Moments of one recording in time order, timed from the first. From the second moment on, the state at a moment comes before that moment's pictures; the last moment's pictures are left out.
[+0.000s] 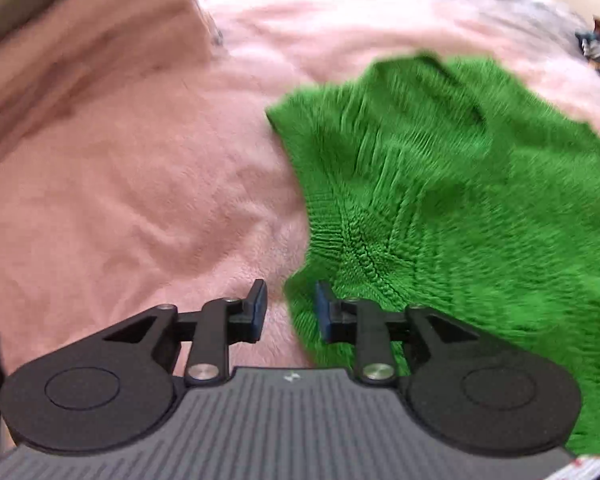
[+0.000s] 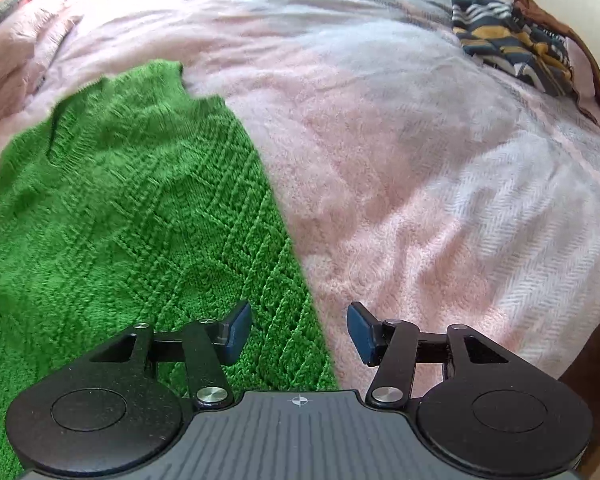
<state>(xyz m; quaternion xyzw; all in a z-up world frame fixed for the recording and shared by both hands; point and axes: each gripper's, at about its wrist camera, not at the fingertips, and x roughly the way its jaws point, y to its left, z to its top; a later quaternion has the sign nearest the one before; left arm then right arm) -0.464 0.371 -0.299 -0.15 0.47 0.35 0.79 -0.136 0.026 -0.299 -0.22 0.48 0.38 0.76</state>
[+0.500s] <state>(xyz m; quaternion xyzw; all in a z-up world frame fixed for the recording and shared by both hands) -0.532 0.206 -0.310 -0.17 0.56 0.26 0.77 -0.270 -0.013 -0.317 -0.35 0.48 0.50 0.63</state>
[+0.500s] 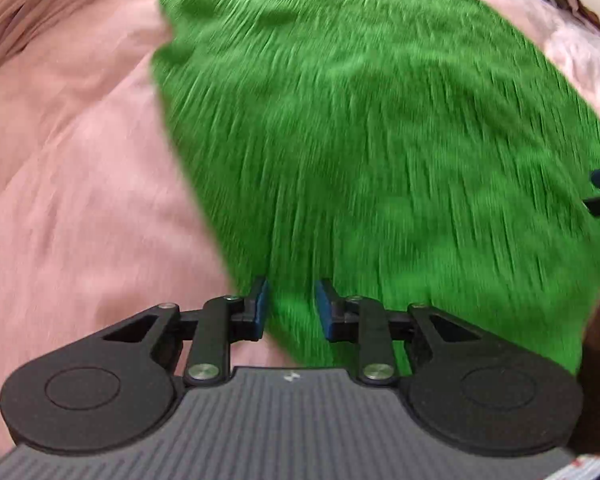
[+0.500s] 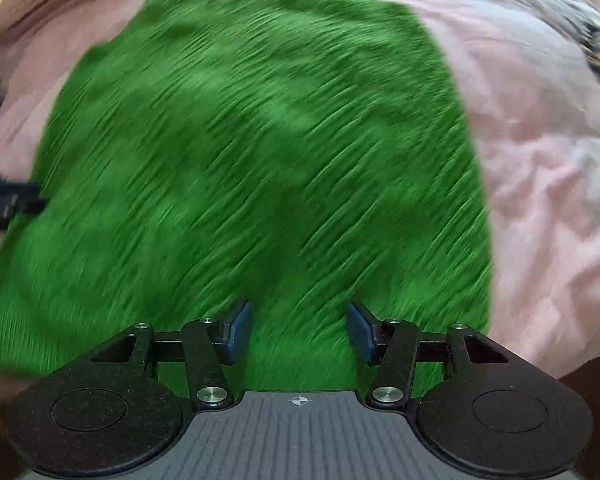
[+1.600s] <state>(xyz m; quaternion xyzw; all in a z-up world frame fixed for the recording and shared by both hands) -0.487 -0.011 -0.292 0.17 0.59 0.17 0.77 -0.282 -0.110 -0.308 -0.54 0.18 0.63 0.54</state>
